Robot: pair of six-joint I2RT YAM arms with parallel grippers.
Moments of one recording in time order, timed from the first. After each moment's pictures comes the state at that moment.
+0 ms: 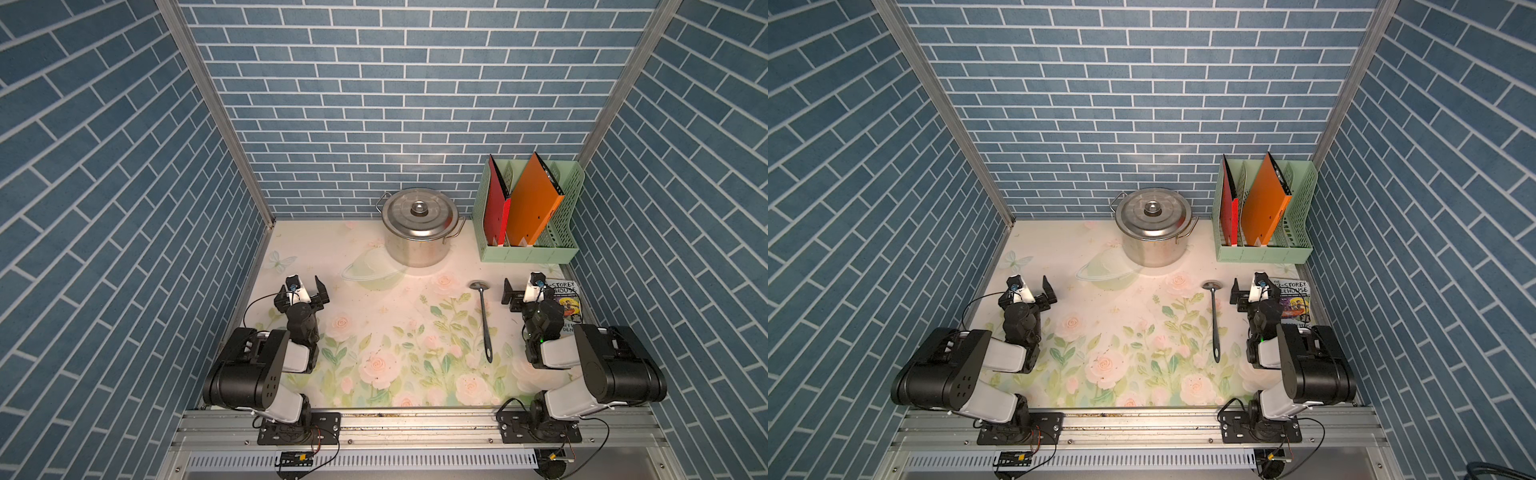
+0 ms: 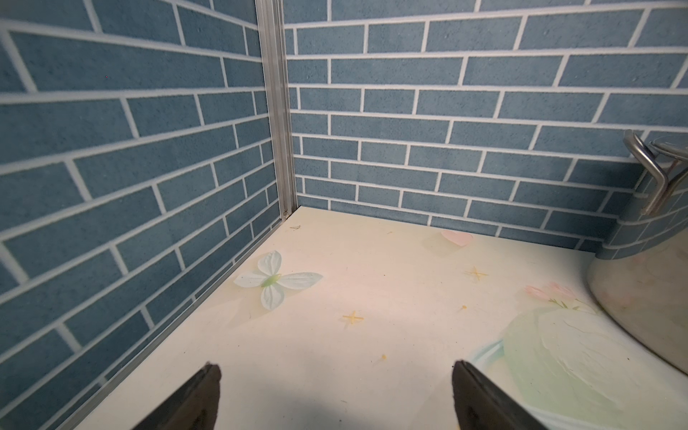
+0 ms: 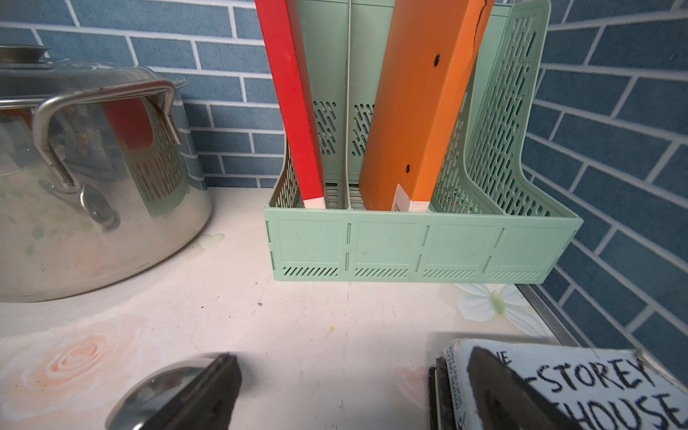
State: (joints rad) left arm -0.08 1.51 0.18 1.26 -0.39 -0.06; right arm 0.02 1.53 0.21 1.21 0.00 -0.06
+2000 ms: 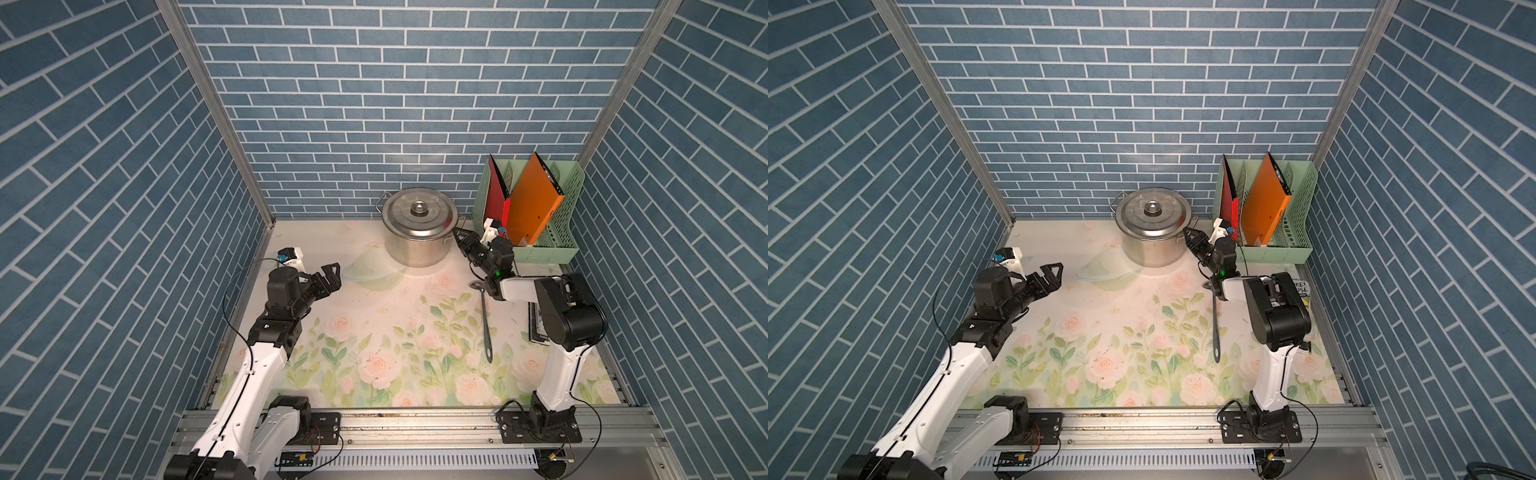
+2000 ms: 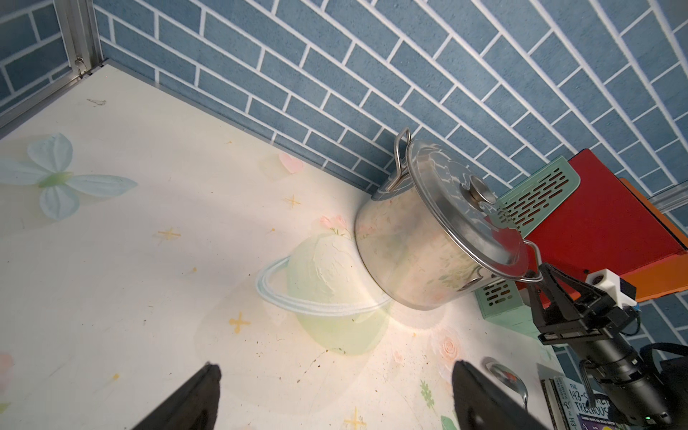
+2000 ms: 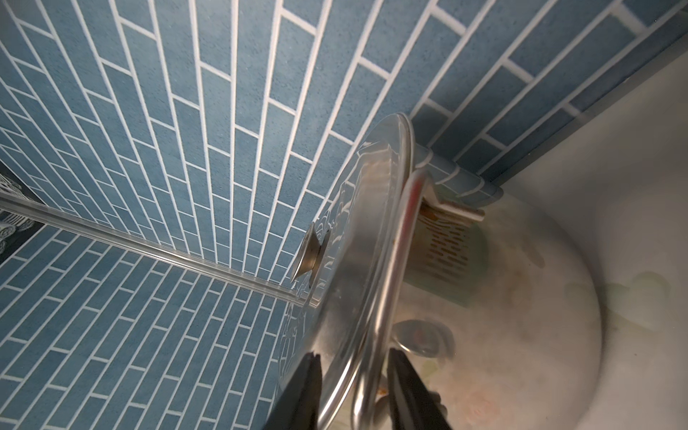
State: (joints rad) left arm -0.08 0.90 0.68 -0.16 0.15 -0.52; right arm 0.30 1.96 1.01 0.94 -0.33 1.11
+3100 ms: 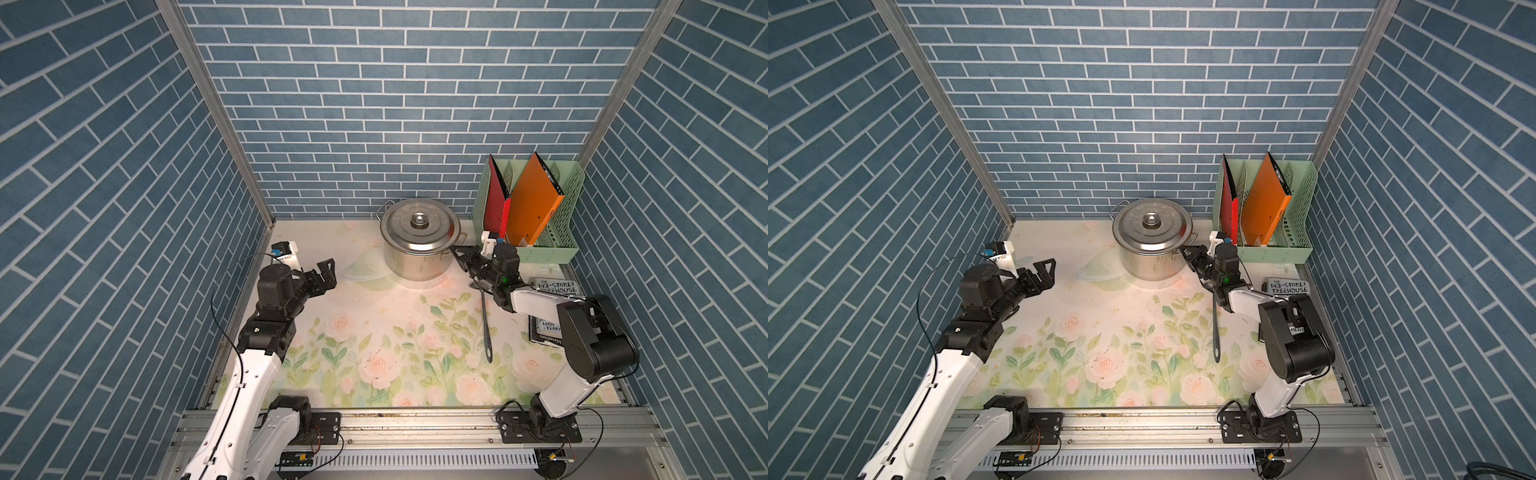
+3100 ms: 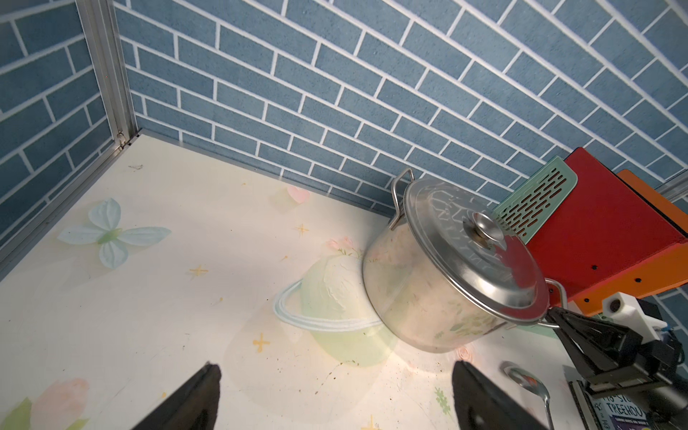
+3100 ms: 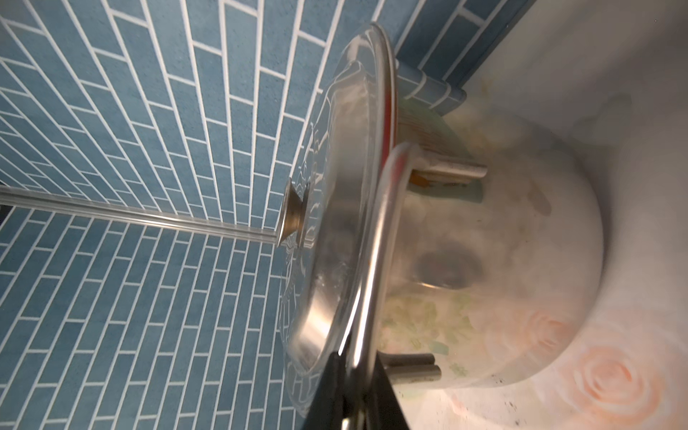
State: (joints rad) left arm -0.08 0.85 0.80 -0.29 0.10 -0.40; right arm 0.34 1.64 0.81 0.62 -0.44 1.16
